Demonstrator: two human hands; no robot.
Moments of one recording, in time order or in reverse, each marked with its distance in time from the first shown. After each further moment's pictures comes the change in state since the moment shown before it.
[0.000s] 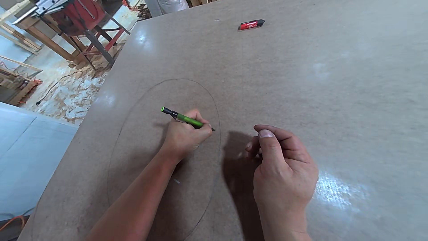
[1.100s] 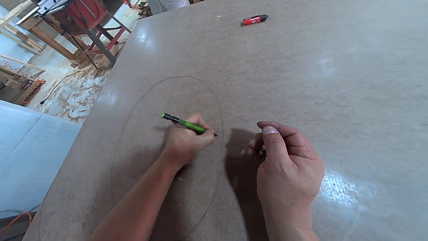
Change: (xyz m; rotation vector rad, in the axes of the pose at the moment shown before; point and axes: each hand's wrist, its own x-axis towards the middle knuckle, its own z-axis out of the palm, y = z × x) left_hand -0.016 -0.005 0.000 -0.019 -0.016 0.077; right_hand 0.000 0.000 -0.001 0.011 -0.014 0.014
